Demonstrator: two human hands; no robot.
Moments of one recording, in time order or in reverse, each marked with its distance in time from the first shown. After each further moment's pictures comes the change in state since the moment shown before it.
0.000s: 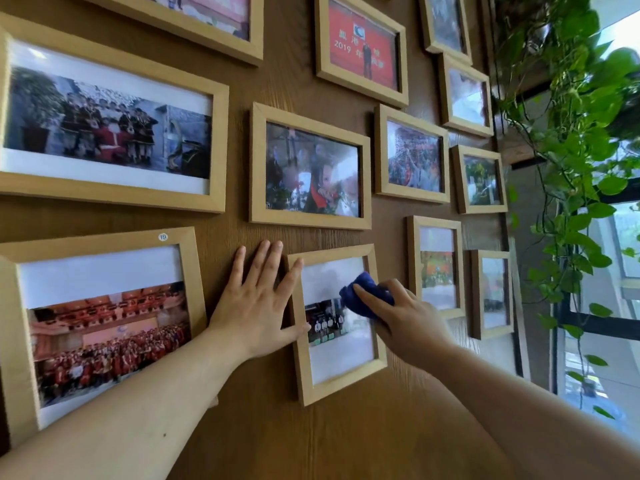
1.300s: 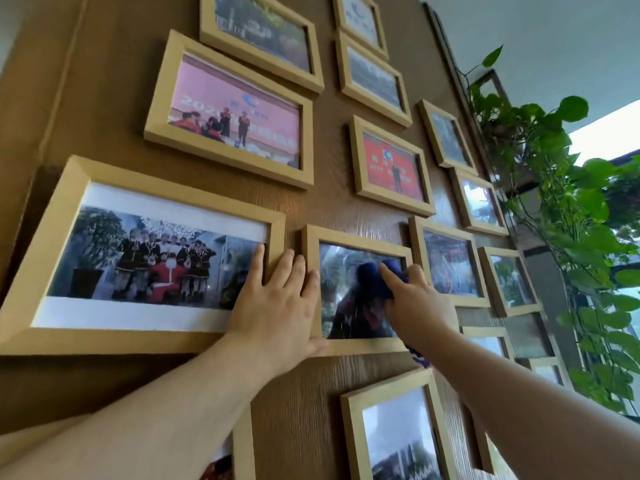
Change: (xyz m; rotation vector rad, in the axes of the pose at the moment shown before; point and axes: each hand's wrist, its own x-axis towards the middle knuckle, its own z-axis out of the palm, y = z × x) left_hand 0.096 -0.105 -0.098 0.198 0.207 0.015; right_hand 0.209 -0.003 -0.054 -0.112 0.224 0.372
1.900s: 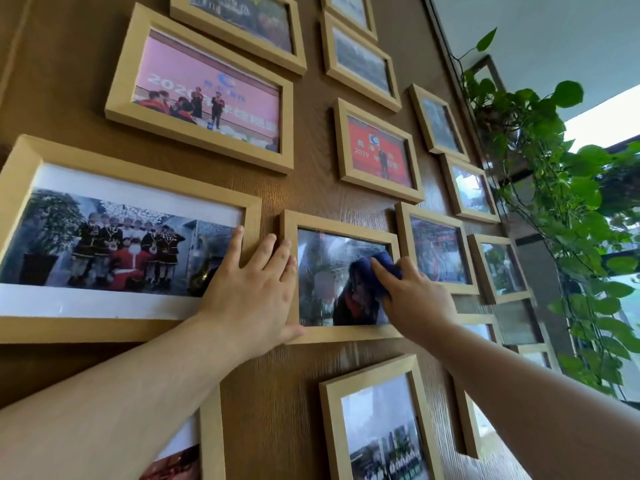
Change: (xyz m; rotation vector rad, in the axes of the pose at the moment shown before) left_hand 0.005 0.003 -0.010 0.081 -0.101 0.009; right_hand -0.008 0.030 0.006 -0.115 0.022 -0.165
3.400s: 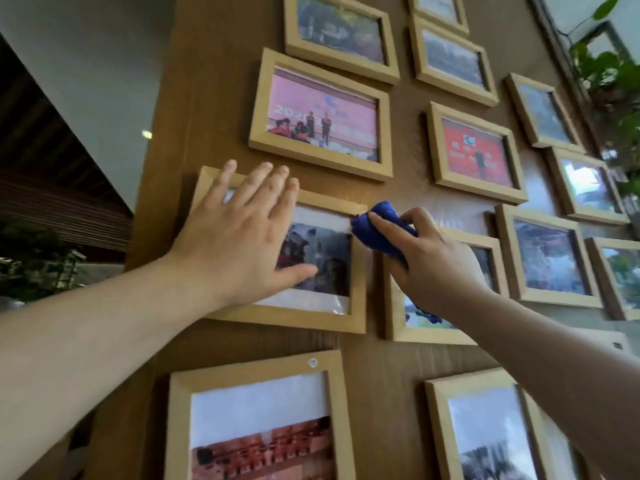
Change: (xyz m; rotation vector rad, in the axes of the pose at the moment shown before) left_hand -0.073 -0.133 -0.065 0.140 0.202 -0.107; right_hand 0.030 -0.127 -0.104 0.340 0.243 -0.253
